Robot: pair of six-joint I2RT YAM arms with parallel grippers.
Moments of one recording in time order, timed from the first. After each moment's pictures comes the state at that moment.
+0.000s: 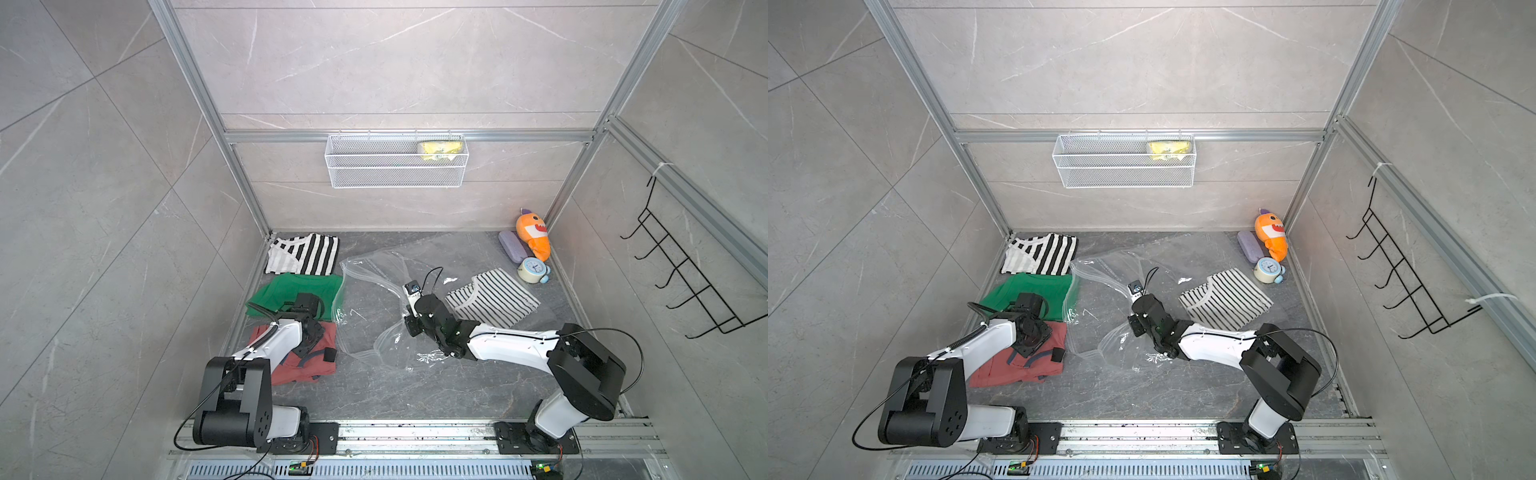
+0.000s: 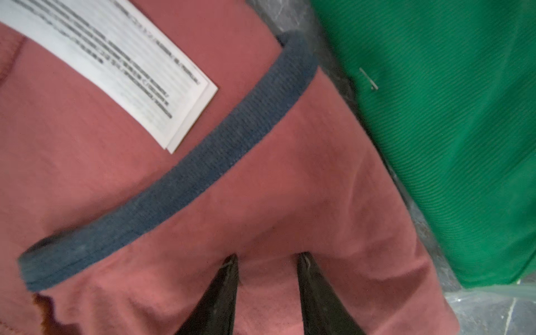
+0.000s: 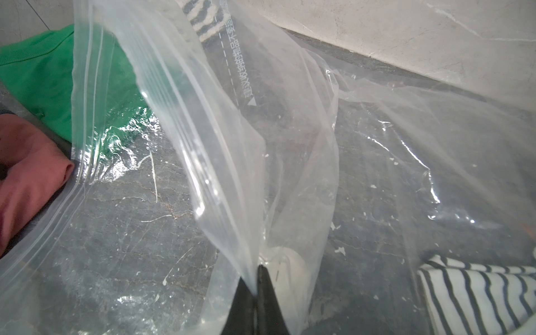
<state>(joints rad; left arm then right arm) -0.08 1.37 0.66 -0.58 -0.20 -0.99 0.88 1.63 0.88 0.16 0.32 0.16</state>
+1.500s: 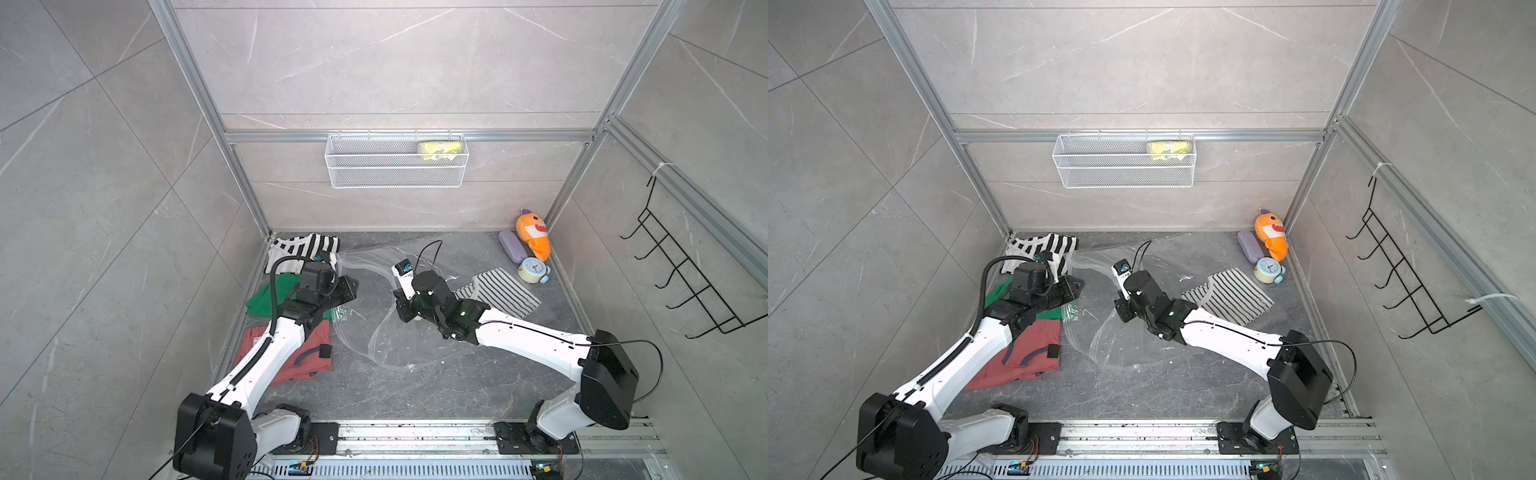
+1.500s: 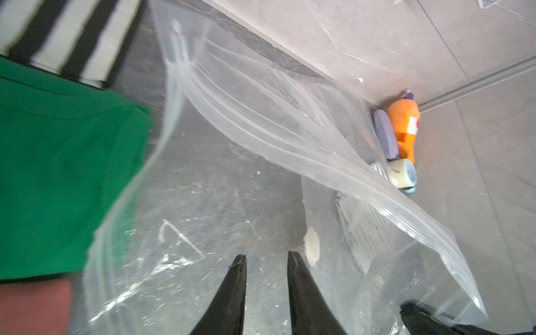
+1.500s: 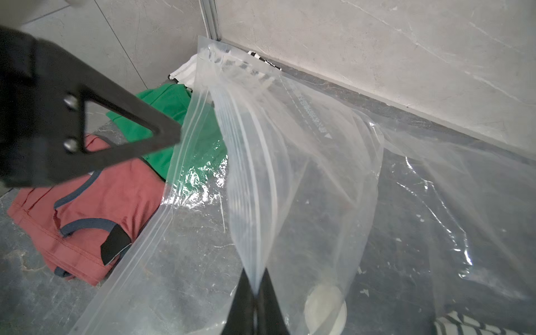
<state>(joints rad) -0.32 1.22 0.87 -0.24 0.27 -0.59 0.90 1.57 1.19 -0.18 0.17 0.16</state>
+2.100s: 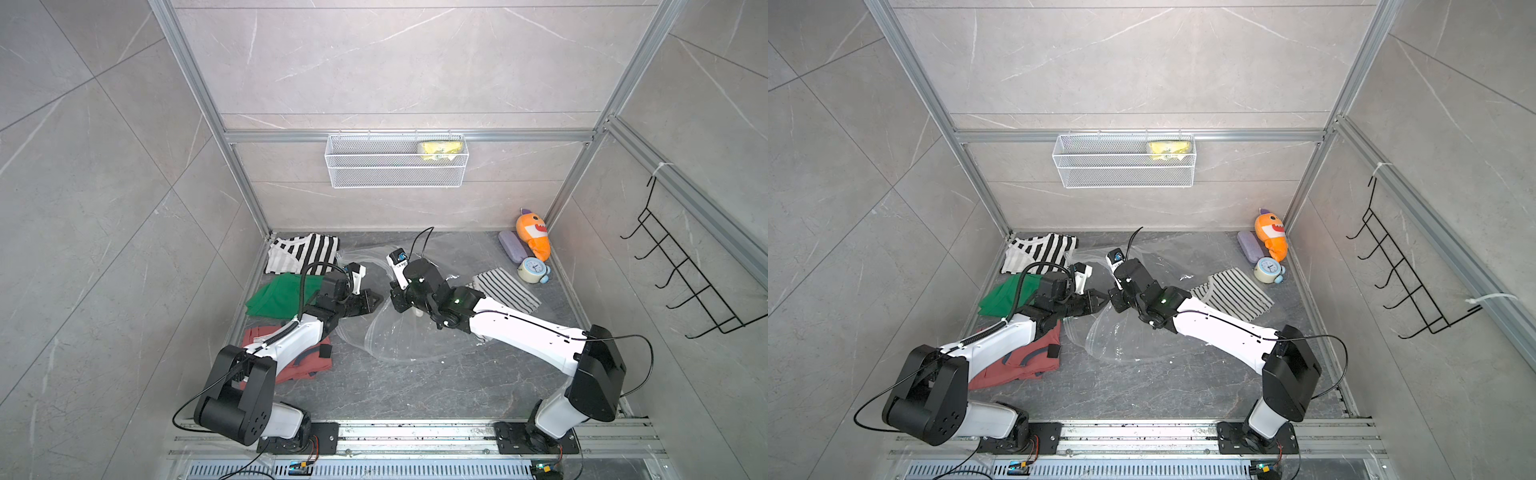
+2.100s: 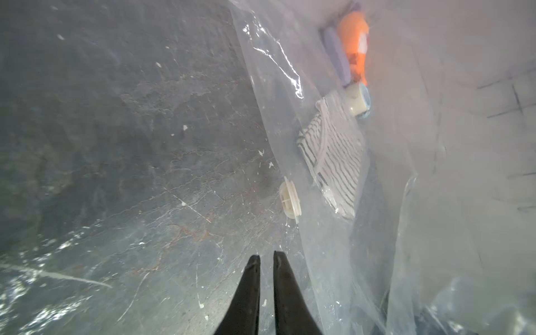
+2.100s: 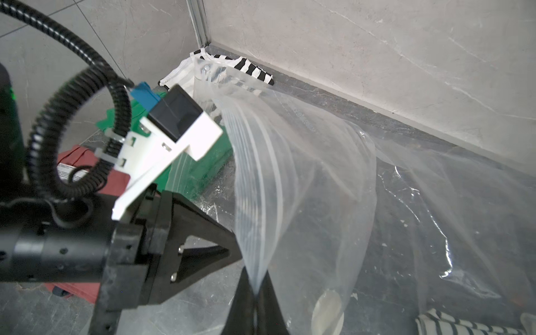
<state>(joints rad) -0.39 1.42 0.75 0.06 0.54 -0.53 0.90 1.63 1.36 -0.29 0.21 0.18</state>
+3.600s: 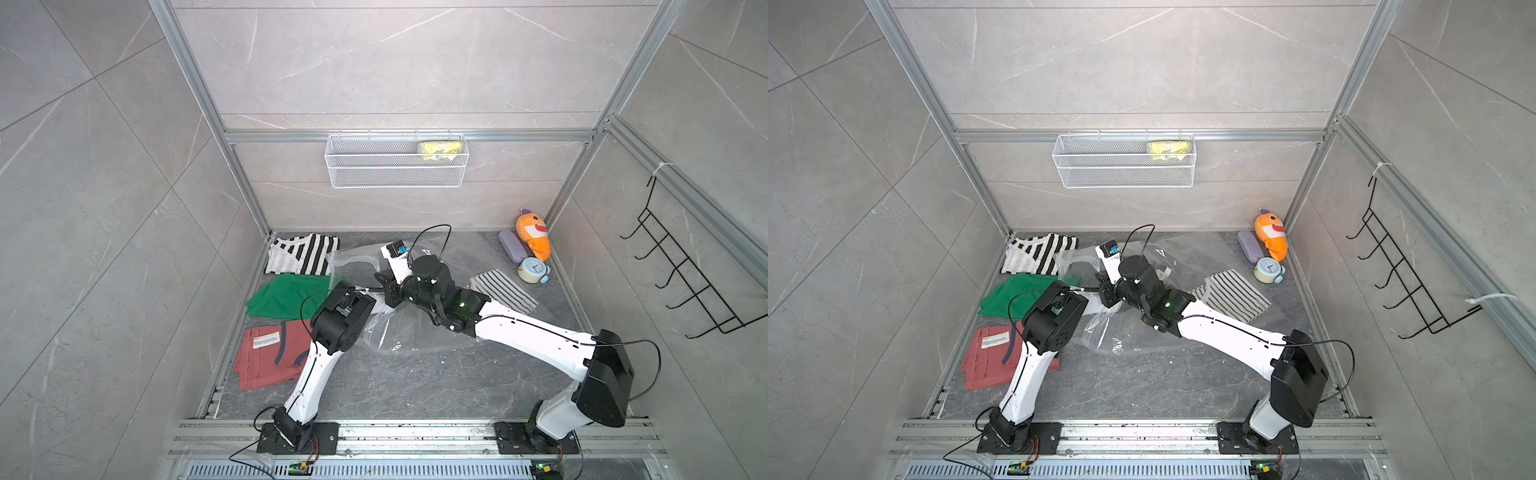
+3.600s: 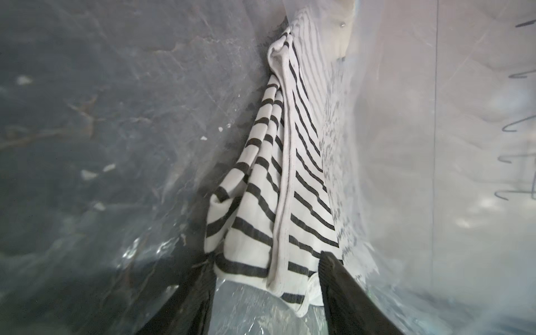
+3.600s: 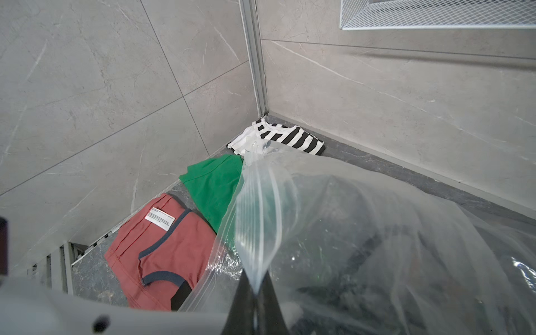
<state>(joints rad) -0.70 2.33 1.50 0.23 0.71 -0.78 0.92 1.59 1.33 -0.02 0.04 0.19</state>
